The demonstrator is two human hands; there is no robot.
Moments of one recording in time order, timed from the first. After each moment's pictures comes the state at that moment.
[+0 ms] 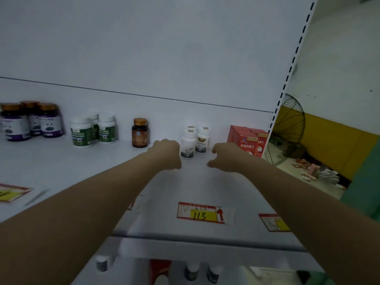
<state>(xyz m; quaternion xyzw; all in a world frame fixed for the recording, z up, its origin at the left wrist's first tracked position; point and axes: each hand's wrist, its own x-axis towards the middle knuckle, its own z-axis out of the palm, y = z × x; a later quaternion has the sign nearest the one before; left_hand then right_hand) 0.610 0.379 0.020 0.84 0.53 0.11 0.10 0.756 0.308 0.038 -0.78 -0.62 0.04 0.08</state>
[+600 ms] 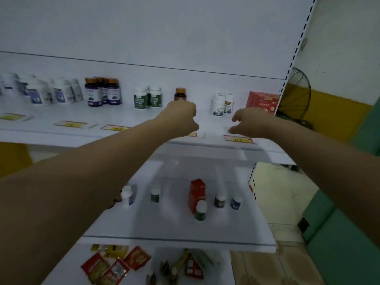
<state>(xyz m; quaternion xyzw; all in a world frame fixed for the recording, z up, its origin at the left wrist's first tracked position) 0.442 0.227 0.039 0.88 0.43 0.18 0.02 0.617 0.168 0.048 -0.78 -0.62 -0.06 0.05</state>
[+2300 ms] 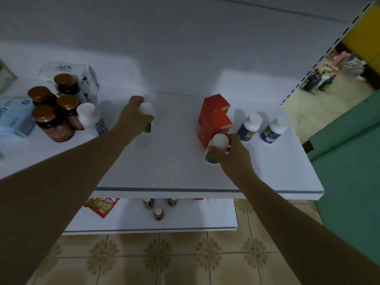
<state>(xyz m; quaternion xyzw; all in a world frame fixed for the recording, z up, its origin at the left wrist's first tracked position) 0.427 0.431 -0.362 0.63 0.57 0.27 0.46 0.609 0.266 -0.368 -0.82 -0.38 0.26 0.35</state>
